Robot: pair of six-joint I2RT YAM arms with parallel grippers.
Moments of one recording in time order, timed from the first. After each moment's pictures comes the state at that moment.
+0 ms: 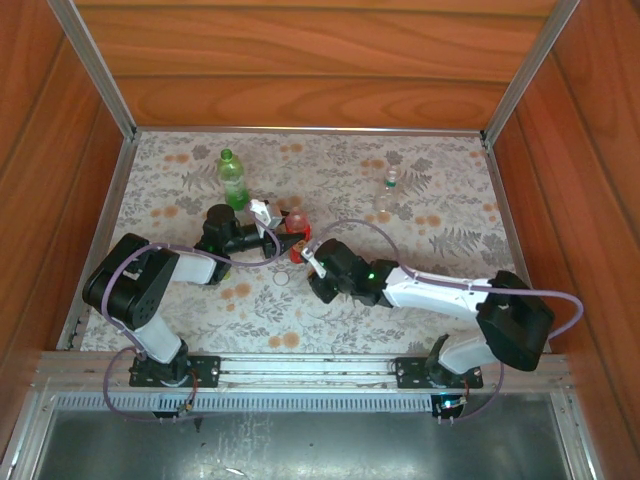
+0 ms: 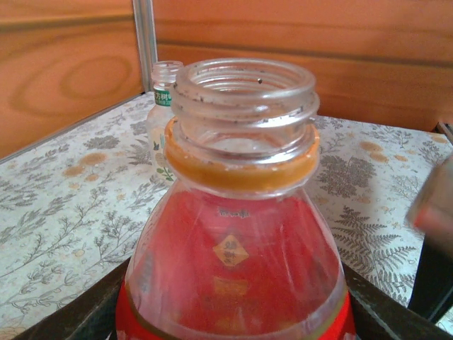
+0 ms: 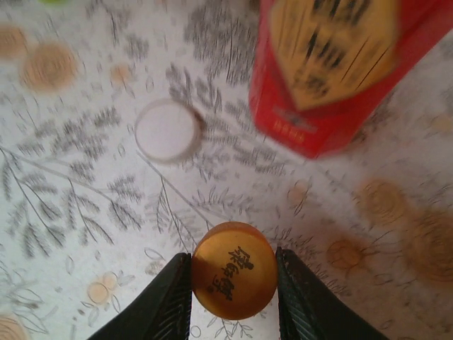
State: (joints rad) left arm -0.45 1.66 0.53 0.99 0.81 0.08; right arm 1.03 1.40 0.78 -0.26 0.10 0.12
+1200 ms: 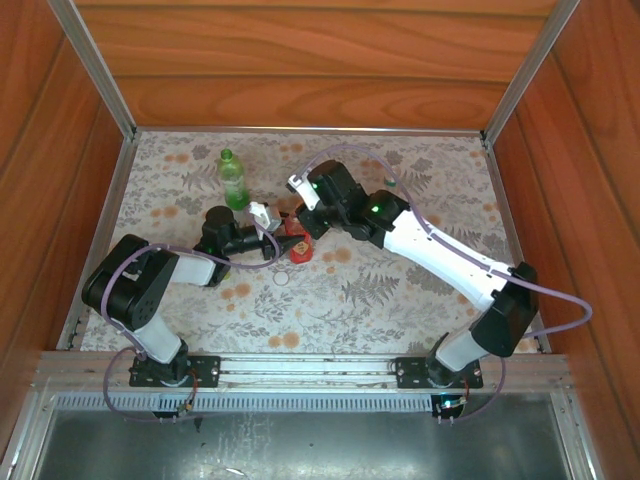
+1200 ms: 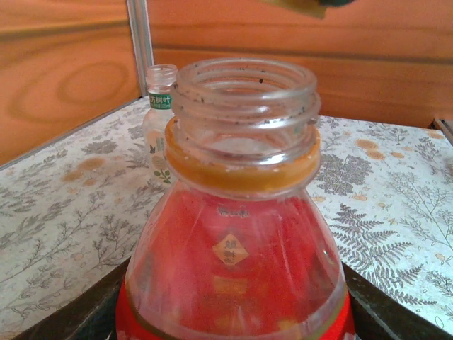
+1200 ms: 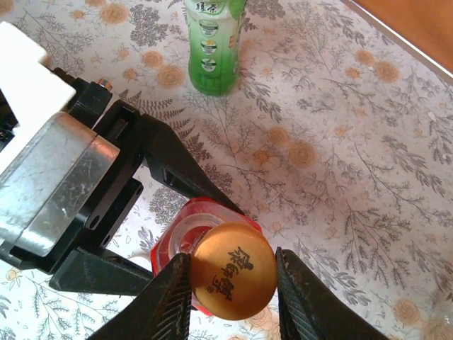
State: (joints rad) left arm -0.46 1.65 0.51 1.01 0.82 0.10; right arm 0.91 1.55 1.46 -0.68 0.08 -0.06
